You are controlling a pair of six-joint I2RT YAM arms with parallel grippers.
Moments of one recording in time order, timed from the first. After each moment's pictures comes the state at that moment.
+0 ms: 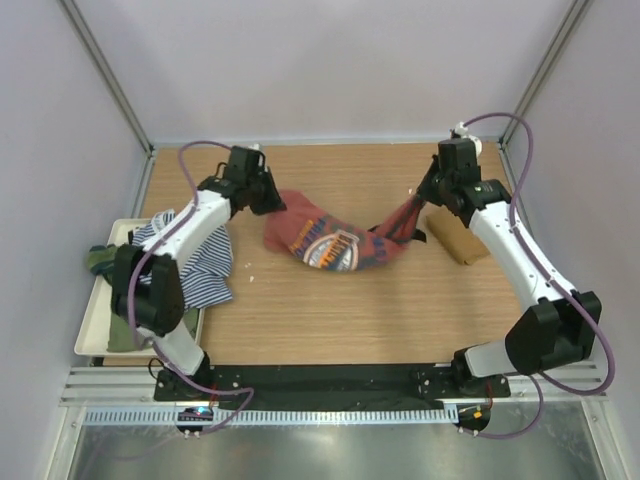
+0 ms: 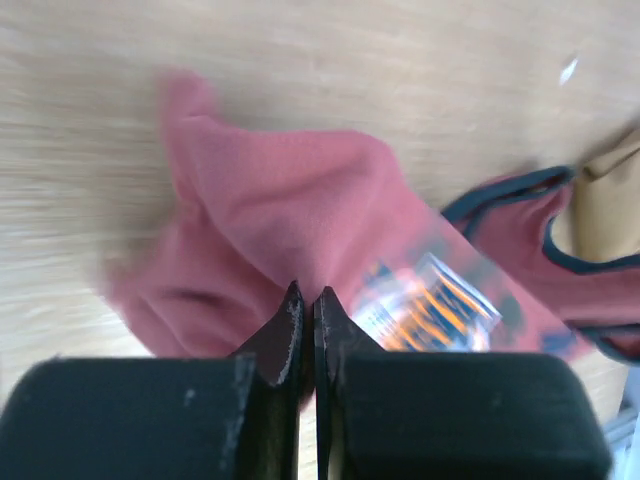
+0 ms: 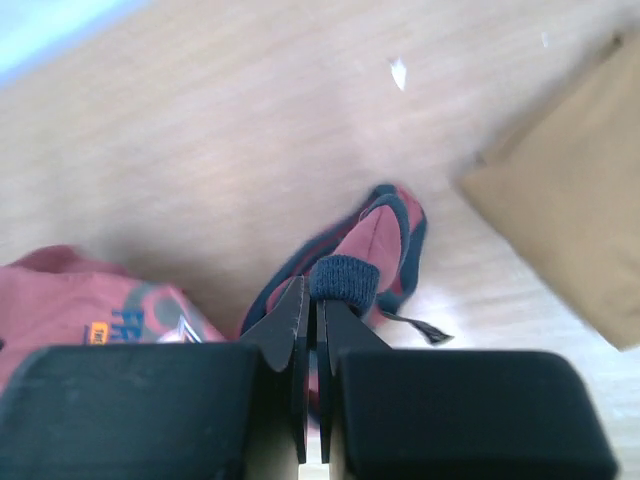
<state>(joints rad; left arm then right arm) -0.37 1.72 1.37 -0.49 0.17 -0.60 0.23 1.40 1.28 -0.57 0.16 0.56</state>
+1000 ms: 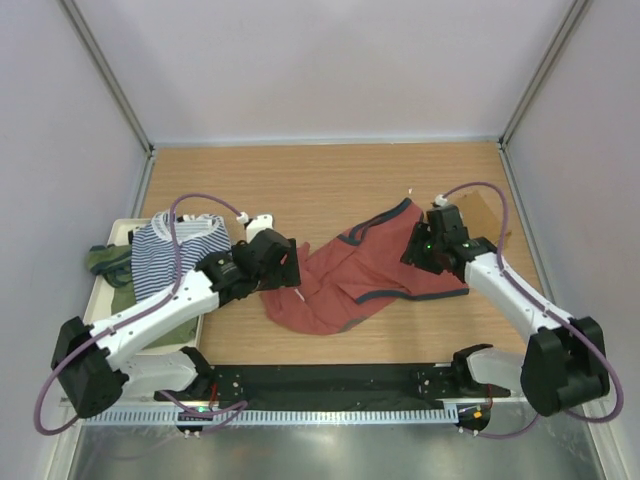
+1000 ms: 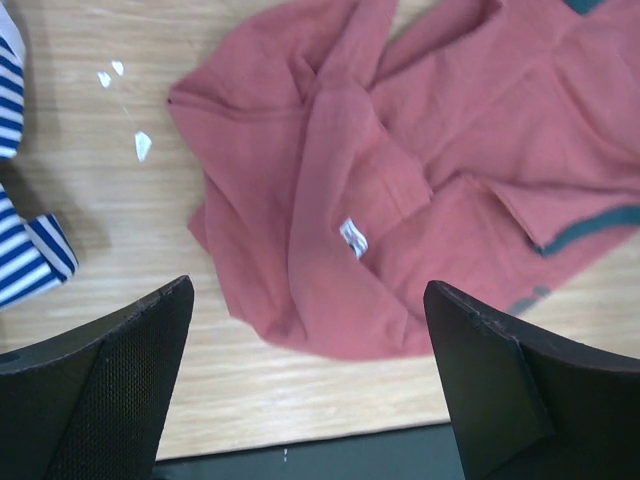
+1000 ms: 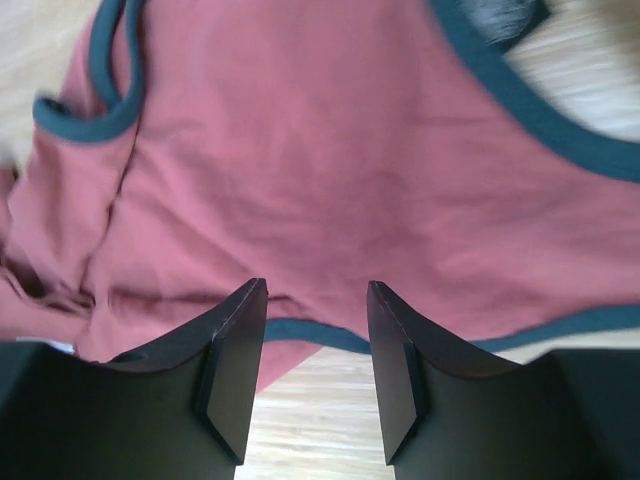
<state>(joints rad) -0.84 1.13 0.90 -0.70 -0.37 -0.79 0.25 1.16 0.76 -0.49 0.00 0.59</state>
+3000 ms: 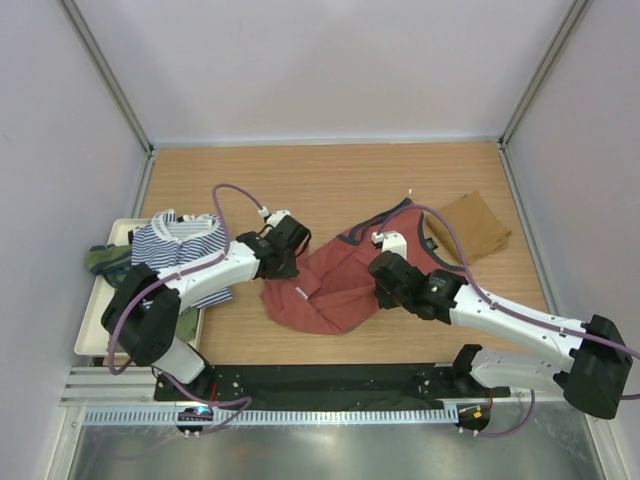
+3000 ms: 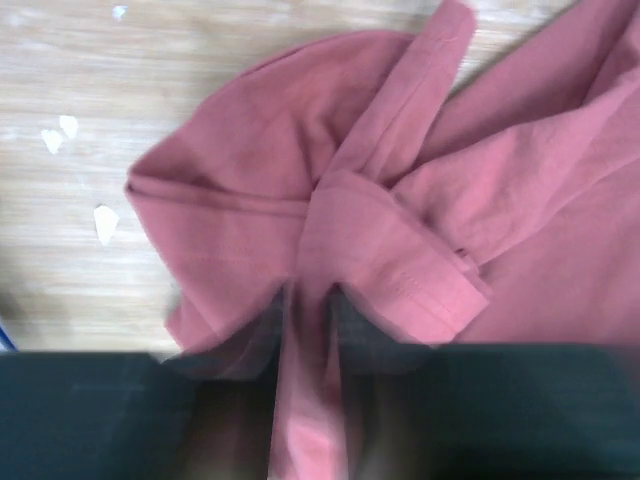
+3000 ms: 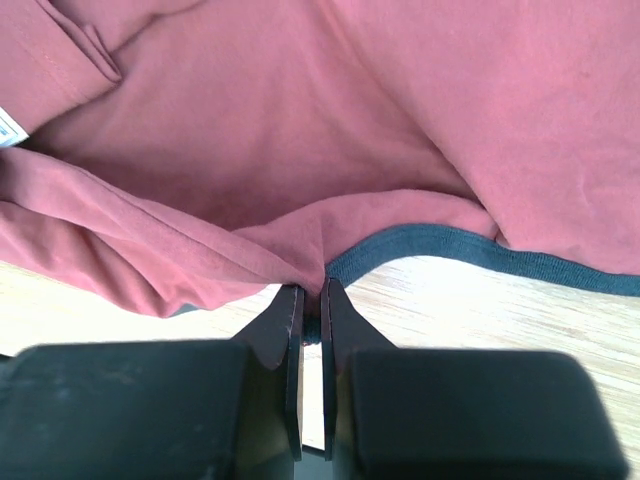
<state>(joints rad) -0.73 1.53 0.98 -0.56 -0.32 -0.73 0.93 1.09 0.74 -0.60 0.36 0.57</state>
